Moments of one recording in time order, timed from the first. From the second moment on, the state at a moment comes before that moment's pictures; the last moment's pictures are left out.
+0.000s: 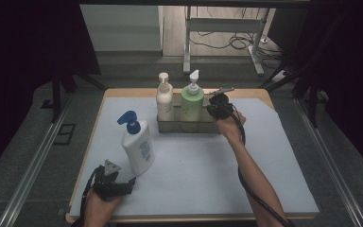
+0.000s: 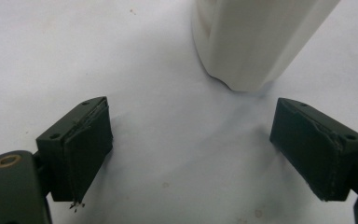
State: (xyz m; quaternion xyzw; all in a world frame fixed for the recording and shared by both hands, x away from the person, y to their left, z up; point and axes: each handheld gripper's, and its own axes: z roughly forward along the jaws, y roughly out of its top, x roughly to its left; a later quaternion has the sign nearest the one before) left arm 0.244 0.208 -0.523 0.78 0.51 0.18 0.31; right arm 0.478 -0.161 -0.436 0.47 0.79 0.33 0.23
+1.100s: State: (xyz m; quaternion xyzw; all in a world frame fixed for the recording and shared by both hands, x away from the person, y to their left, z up) left arm 0.244 0.207 -0.523 0.78 0.51 0.18 0.31; right arm 0.488 -0.141 -0.459 0.48 0.78 0.35 0.19
